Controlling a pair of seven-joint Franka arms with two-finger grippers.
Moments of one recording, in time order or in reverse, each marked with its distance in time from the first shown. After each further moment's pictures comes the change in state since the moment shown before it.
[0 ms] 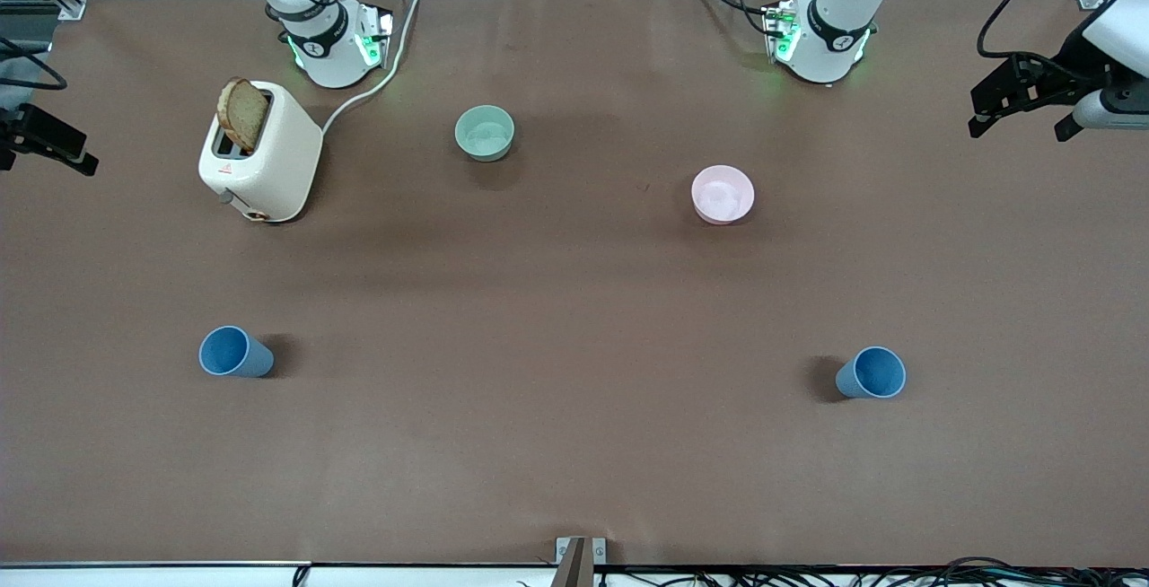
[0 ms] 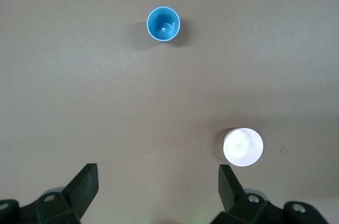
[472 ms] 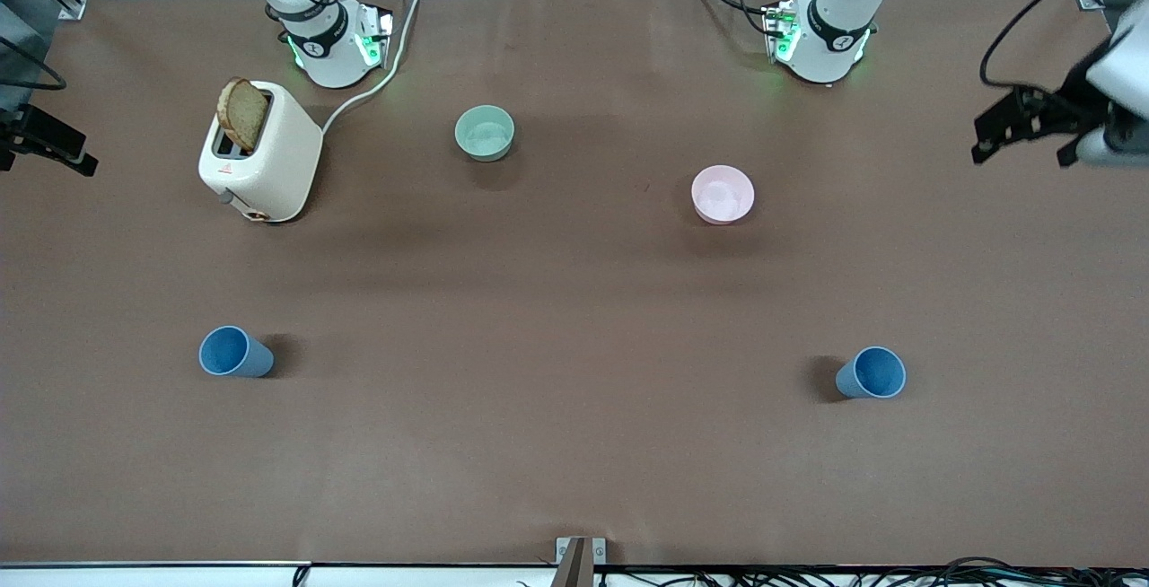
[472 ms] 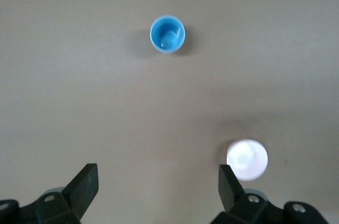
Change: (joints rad) left arm 0.010 0.143 0.008 0.067 0.006 0.070 0.000; right arm 0.000 0.000 0.000 0.000 0.000 0.003 0.000
